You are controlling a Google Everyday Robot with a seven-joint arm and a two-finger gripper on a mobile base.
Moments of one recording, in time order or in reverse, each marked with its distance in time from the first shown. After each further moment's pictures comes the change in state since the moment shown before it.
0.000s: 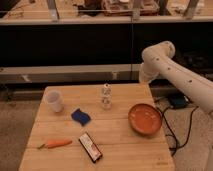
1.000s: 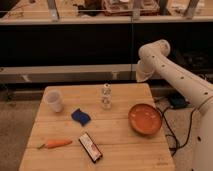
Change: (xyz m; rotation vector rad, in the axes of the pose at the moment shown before) arm -0.008 -0.026 0.021 0.008 -0.016 -0.017
